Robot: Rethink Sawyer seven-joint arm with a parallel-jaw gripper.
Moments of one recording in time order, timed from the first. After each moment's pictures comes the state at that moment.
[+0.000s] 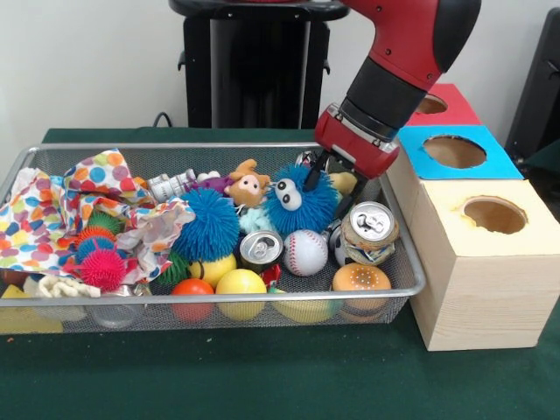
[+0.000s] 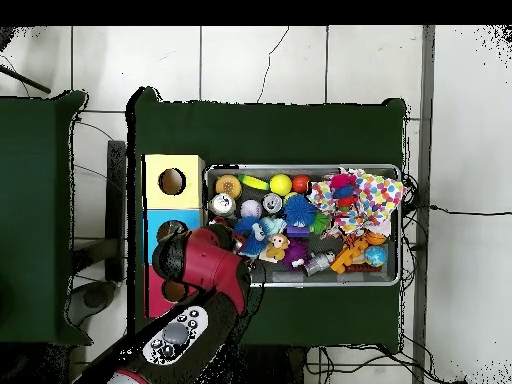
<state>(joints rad) 0.43 -0.24 -0.61 1.66 0.52 0.22 2.10</state>
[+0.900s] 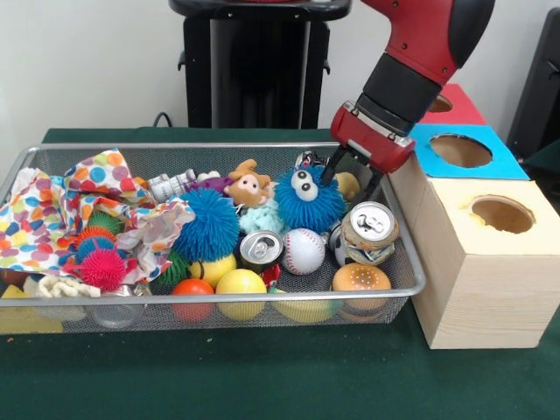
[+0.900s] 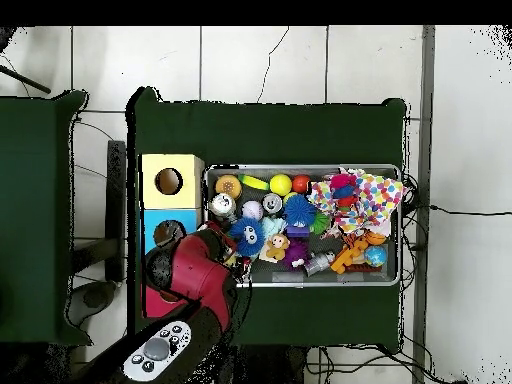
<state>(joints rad) 0.51 -0.22 -0.62 1.71 0.64 0.16 2.11</state>
